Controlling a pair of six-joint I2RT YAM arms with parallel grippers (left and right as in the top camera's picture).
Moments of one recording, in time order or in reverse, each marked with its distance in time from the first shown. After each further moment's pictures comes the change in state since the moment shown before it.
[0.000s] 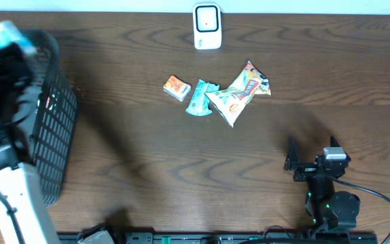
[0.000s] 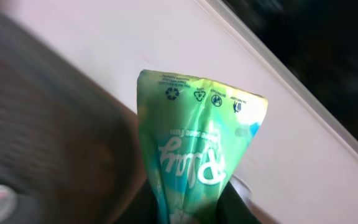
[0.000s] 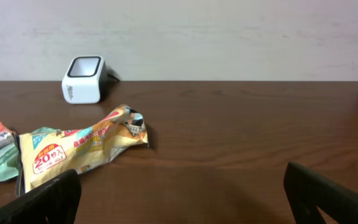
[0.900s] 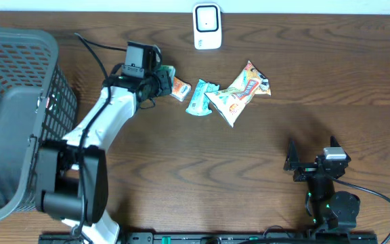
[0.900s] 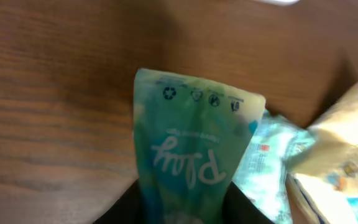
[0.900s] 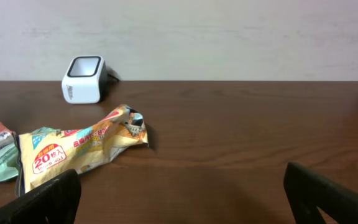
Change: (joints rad) left arm -0.644 0.639 0.000 -0.040 -0.233 0.215; right arm 0.000 0.000 0.000 0.000 0.000 0.000
